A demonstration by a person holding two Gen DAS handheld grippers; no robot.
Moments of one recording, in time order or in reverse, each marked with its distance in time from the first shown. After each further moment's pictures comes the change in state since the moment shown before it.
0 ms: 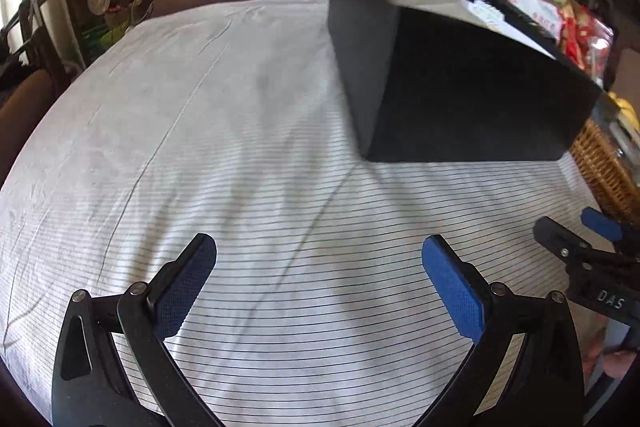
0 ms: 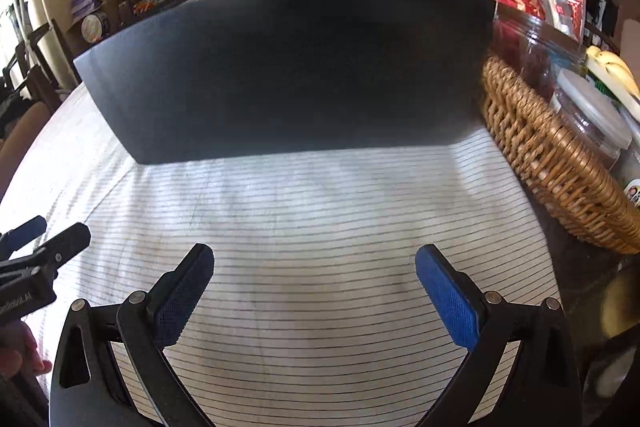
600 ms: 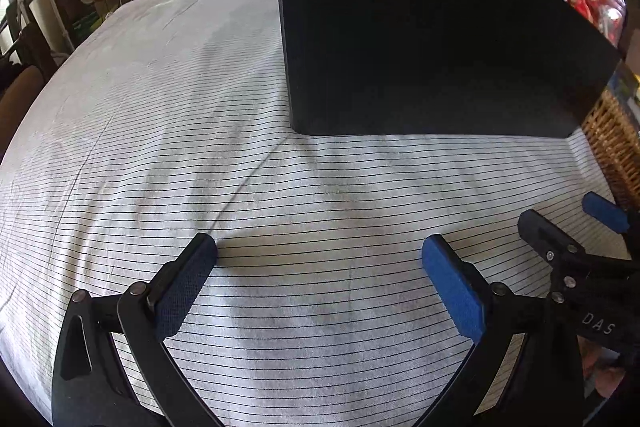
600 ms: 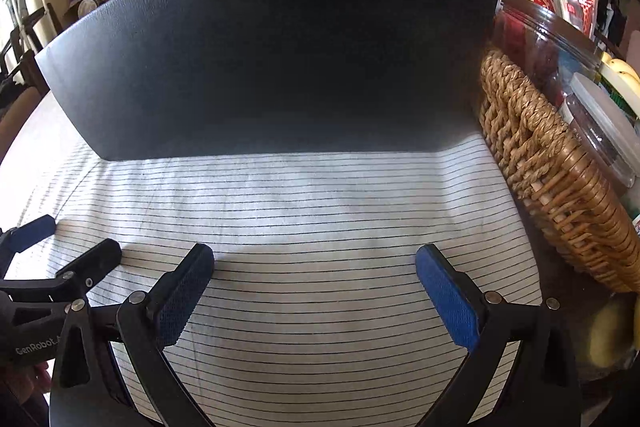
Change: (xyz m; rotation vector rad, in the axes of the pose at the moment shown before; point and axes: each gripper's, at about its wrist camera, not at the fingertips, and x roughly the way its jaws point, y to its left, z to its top) left arm 0.046 -0.044 0.003 -0.006 0.117 0.042; right arm 0.028 -0.010 0.004 -0.054 0.070 -0.021
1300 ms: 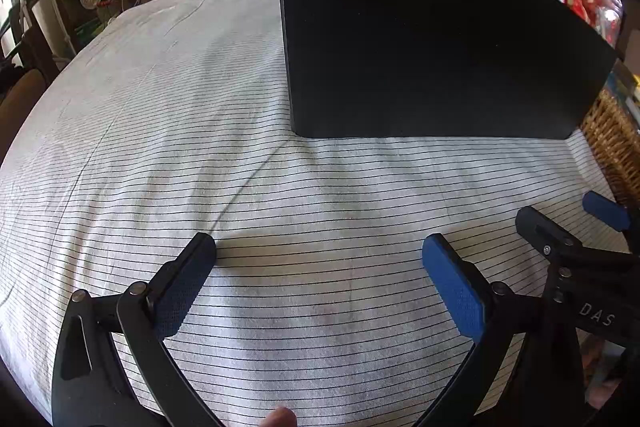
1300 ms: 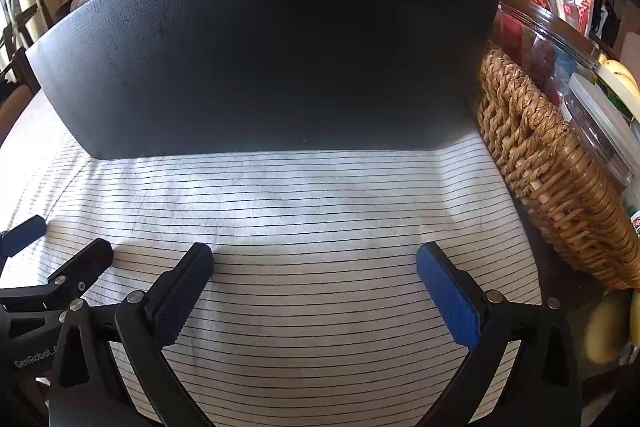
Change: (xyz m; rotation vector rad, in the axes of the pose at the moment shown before) left arm -0.001 -0.001 -0.006 0.008 -0.028 0.000; right arm -0.007 -0.004 -0.002 0.011 0.004 -0.024
